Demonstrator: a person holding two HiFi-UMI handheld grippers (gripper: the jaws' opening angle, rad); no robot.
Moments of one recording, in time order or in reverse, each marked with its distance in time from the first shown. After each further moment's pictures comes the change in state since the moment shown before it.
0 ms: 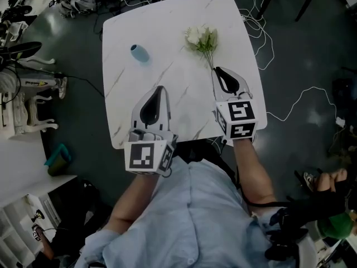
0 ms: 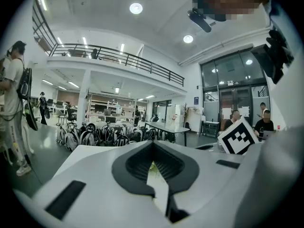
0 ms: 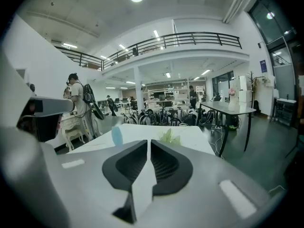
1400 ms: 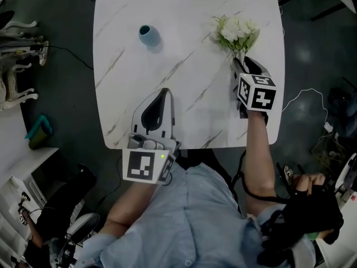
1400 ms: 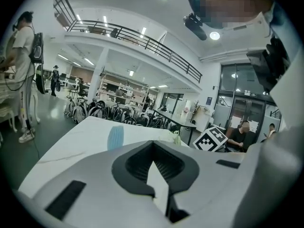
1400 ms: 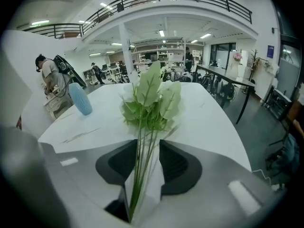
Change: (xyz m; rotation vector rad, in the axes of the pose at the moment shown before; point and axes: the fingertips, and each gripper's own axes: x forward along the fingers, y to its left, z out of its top) left arm 0.038 0.093 -0.086 -0.228 0.152 0.065; right arm 0.145 -0.059 -0.117 0.063 0.481 -0.082
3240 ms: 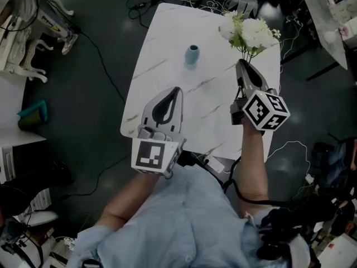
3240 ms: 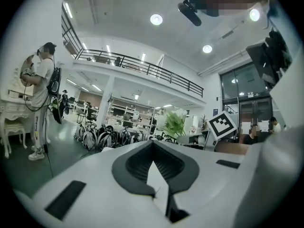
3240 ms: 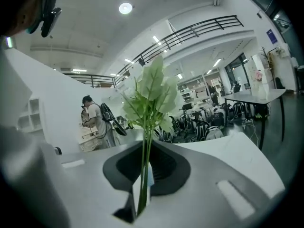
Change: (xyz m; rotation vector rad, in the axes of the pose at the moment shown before) left arm -0.112 0.014 0.085 0.063 -0.283 0.093; right arm -0.154 0.156 0.160 0.019 -0.568 0.396
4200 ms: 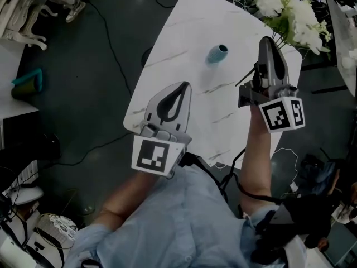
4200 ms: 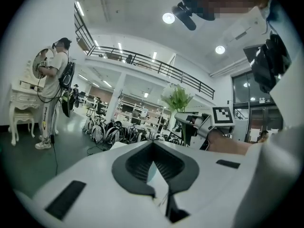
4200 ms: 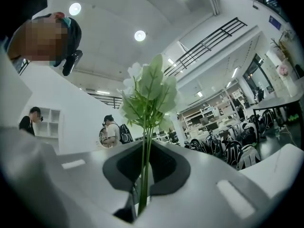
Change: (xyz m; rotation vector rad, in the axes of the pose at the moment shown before) left arm 0.017 0.061 -0.014 -0.092 0.023 0.079; right arm 0.077 0.068 0.069 -0.048 -0.300 0.273
